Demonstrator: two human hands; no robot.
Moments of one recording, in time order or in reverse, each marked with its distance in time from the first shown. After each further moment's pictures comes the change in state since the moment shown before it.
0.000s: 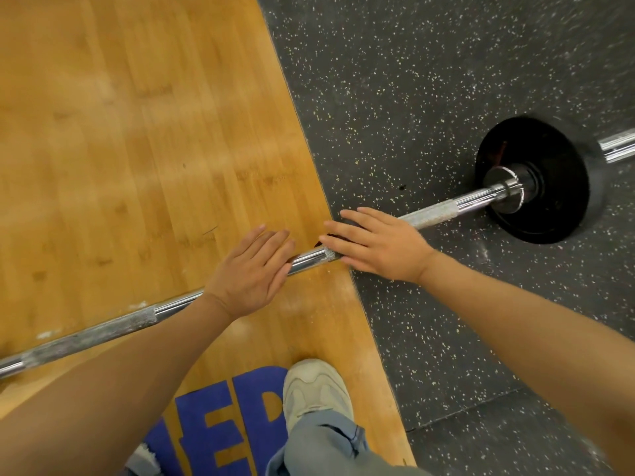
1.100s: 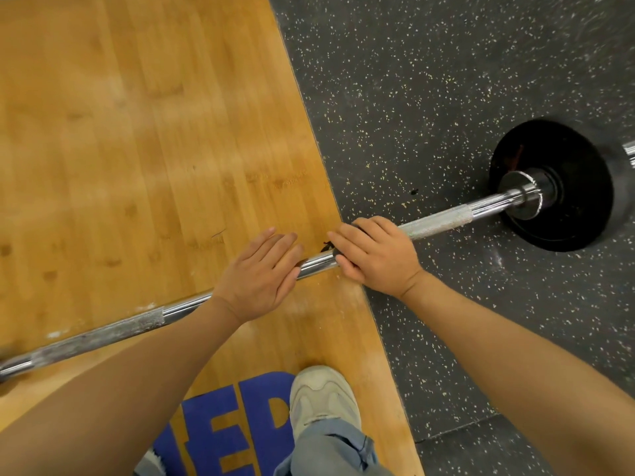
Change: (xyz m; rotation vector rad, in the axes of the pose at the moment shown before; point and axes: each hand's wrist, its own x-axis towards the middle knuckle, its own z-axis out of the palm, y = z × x) left_hand 0.001 0.000 -0.002 -0.019 -0.012 -0.029; right_hand 0.019 -0.025 0.014 -0.039 0.208 0.231
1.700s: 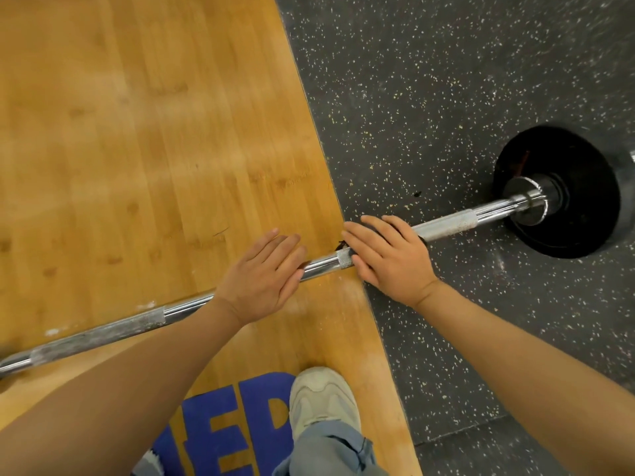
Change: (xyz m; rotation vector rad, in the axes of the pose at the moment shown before) left_hand 0.001 0.002 -0.003 -0.024 -0.021 -0.008; right_hand -0.013 0.004 -0.011 -0.071 -0.086 0.102
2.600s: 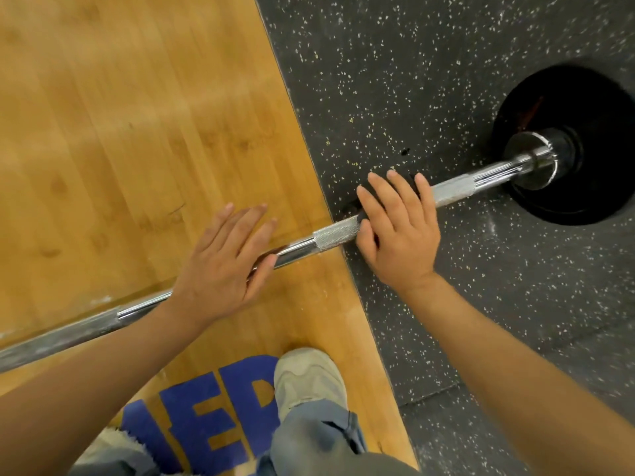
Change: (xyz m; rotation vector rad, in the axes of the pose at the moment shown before) left_hand 0.000 0.001 -0.003 -0.161 0.004 -0.099; right_hand -0.015 -0.006 0.000 -0.076 0.118 0.393
